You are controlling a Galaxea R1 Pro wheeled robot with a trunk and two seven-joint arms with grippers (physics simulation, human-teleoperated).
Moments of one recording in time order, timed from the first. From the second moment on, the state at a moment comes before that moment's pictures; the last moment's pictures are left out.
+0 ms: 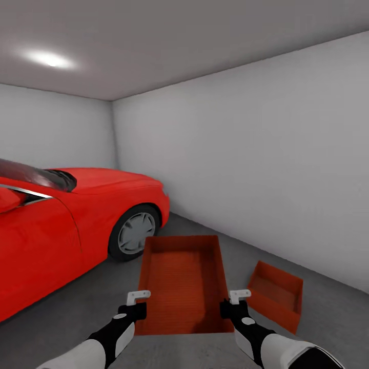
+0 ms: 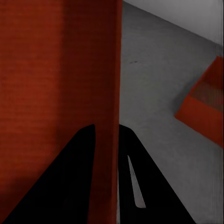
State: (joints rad) left arm -0.64 -0.08 -0.13 -0.19 0.20 -0.04 0.14; right arm -0.71 0.09 0.42 0.02 -0.34 -0.29 -0.08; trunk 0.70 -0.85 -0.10
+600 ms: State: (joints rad) left arm -0.64 -0.08 -0.13 -0.19 0.20 -0.04 0.14; right arm -0.71 0.09 0.42 0.02 -0.34 -0.29 -0.08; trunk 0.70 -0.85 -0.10
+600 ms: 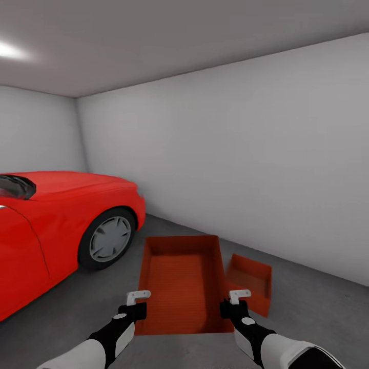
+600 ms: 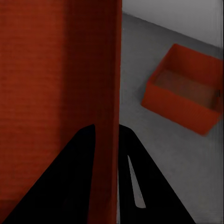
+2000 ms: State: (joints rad) left arm -0.64 -0.08 -0.13 -0.19 0.20 -0.04 0.14; right arm -0.71 0.09 0.42 0.02 -0.35 -0.29 -0.08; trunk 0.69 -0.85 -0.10
